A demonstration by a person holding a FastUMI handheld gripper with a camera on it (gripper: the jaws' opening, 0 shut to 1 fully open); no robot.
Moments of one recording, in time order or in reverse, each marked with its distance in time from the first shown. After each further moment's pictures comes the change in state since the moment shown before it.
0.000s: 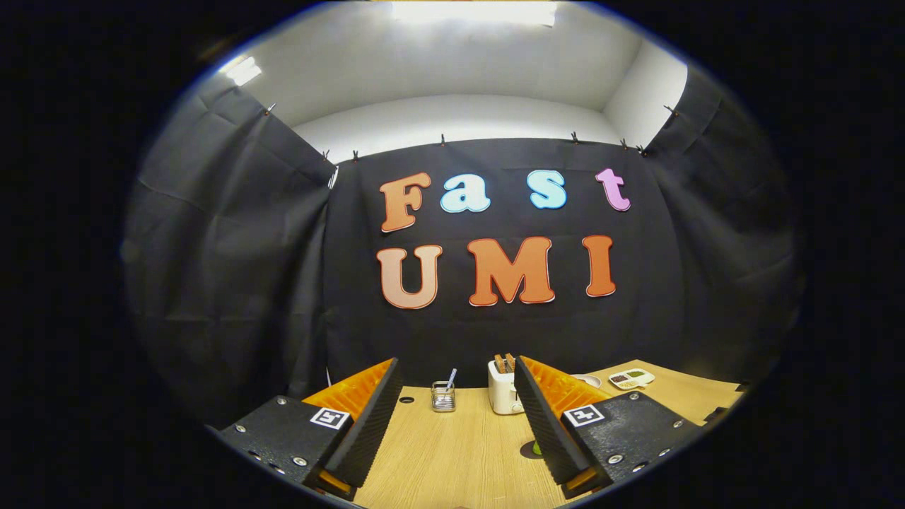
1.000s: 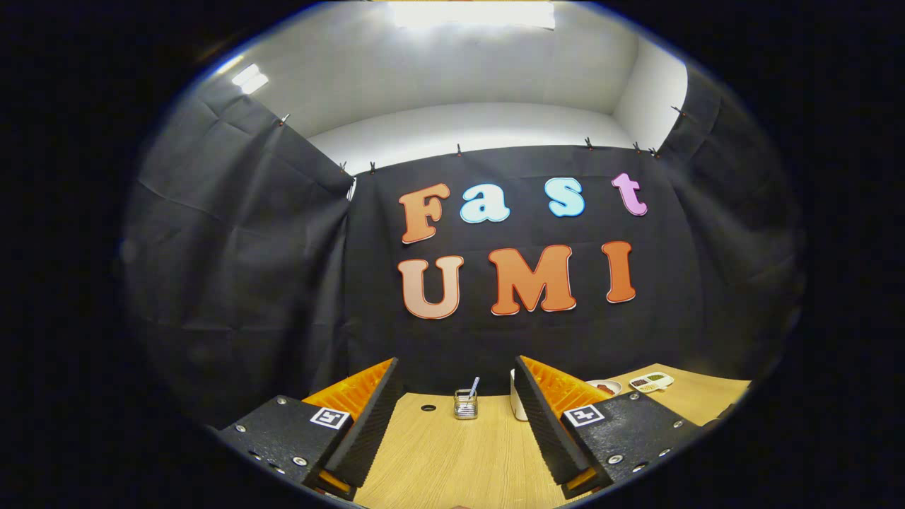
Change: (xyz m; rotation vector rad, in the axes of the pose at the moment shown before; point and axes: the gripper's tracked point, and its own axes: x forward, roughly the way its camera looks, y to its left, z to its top) arm -0.009 0.025 0.012 0.042 -0.046 0.057
